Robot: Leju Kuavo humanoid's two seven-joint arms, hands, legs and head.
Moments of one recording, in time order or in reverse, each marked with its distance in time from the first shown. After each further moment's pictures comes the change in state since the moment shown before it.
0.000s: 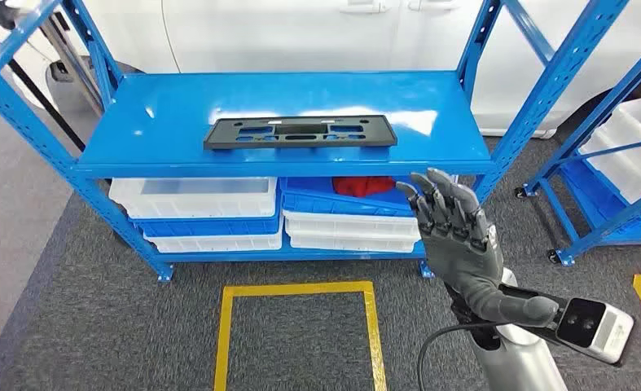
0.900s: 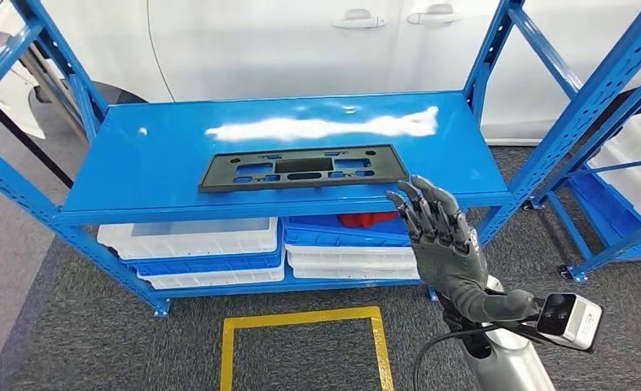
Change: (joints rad) left arm 0.006 0.000 -0.011 0.001 0.000 -0.015 -0.004; right arm 0.038 0.014 0.015 0.065 -0.010 0.001 -0.002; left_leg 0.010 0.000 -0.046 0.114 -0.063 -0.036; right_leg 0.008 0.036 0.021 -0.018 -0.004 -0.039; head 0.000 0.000
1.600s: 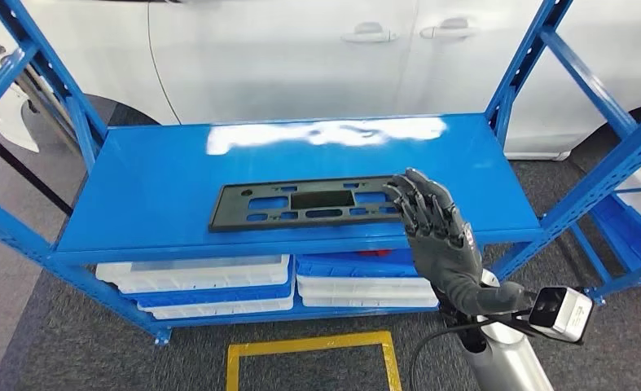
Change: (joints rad) left arm -0.007 0.003 -0.014 0.003 0.000 0.000 0.009; right arm -0.025 0.001 0.003 0.021 0.014 -0.017 0.006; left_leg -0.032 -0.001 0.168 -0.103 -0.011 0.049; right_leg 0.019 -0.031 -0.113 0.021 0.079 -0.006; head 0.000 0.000
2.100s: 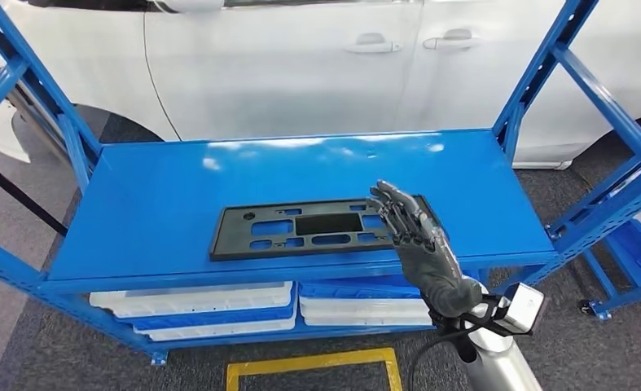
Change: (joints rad) left arm 0.004 -0.008 -0.035 0.001 -0.001 0.013 0.027; right arm 0.032 0.002 0.024 0.057 0.075 -0.084 0.062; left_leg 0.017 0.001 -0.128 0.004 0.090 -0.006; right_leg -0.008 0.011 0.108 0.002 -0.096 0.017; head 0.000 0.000
